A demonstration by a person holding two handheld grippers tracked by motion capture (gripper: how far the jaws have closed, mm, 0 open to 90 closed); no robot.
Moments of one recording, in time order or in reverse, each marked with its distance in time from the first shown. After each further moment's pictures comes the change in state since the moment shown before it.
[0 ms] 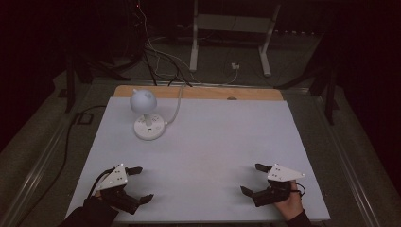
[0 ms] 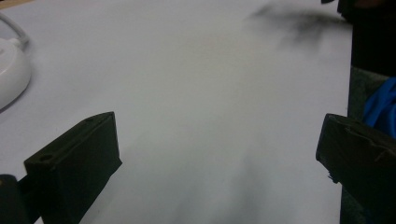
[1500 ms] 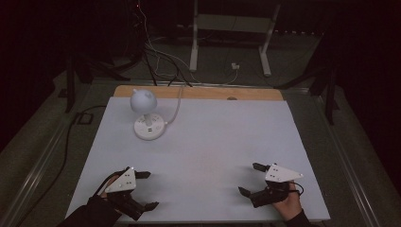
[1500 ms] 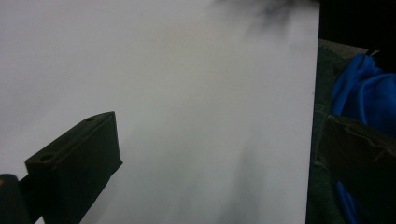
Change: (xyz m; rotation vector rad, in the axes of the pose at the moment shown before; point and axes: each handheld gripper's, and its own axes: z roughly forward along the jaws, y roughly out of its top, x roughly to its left) left arm -0.014 0.013 0.009 0.057 -0.101 0.070; right arm 0.006 0.007 0.002 -0.004 0.013 -0.032
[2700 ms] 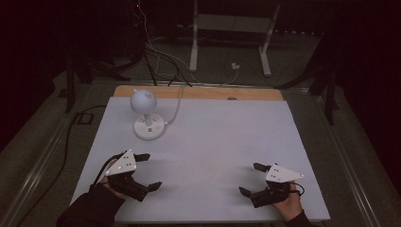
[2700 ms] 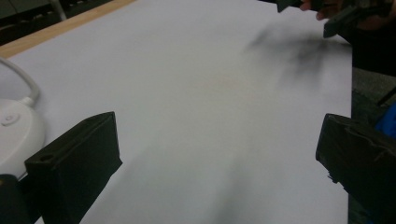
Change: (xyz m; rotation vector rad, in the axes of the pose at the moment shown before) left arm 0.021 0.039 -0.006 -0.069 0.104 -0.025; right arm 0.001 0.000 -0.002 -0.005 -0.008 0.003
